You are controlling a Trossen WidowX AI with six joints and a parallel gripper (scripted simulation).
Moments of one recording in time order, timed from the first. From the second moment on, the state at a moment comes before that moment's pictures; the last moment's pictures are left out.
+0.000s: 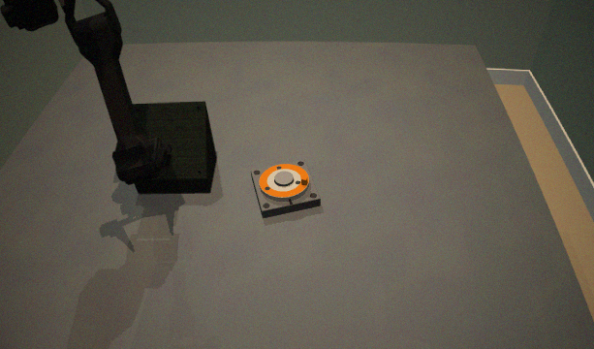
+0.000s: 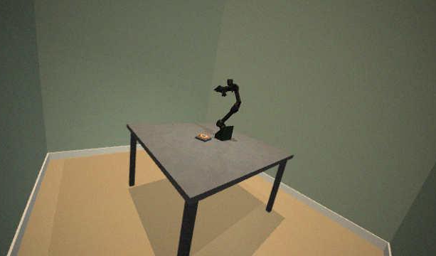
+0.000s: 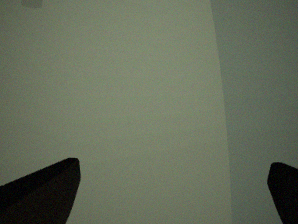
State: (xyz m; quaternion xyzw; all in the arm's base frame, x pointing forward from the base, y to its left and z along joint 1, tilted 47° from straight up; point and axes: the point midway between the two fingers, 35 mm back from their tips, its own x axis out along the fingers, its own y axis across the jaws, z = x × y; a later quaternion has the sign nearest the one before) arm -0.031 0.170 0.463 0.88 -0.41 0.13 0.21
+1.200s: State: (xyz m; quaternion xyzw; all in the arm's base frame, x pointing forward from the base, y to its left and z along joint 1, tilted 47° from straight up) arm 0.252 -0.085 0.348 0.67 0.12 -0.42 0.59
